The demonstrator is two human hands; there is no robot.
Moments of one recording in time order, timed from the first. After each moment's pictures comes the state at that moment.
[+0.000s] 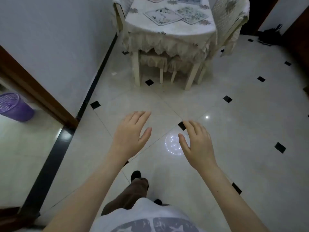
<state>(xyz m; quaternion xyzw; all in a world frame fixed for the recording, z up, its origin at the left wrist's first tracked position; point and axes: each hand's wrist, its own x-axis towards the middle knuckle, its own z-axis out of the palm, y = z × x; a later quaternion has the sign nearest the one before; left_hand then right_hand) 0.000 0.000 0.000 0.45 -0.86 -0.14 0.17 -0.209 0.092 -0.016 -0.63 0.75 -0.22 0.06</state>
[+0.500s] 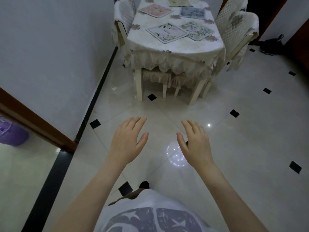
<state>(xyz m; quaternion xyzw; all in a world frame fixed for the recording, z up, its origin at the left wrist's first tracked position) 0.008 -0.206 -0.021 0.46 -0.86 -0.13 0.16 -0.207 -0.124 -0.027 -0.60 0.76 -0.22 0.04</state>
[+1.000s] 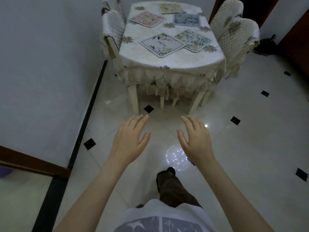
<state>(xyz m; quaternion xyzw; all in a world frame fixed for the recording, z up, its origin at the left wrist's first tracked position) -0.035 -0.405 -0.016 0.43 -0.88 -0.14 0.17 -0.242 -0.312 -0.010 -0.59 0.78 -0.23 0.04</state>
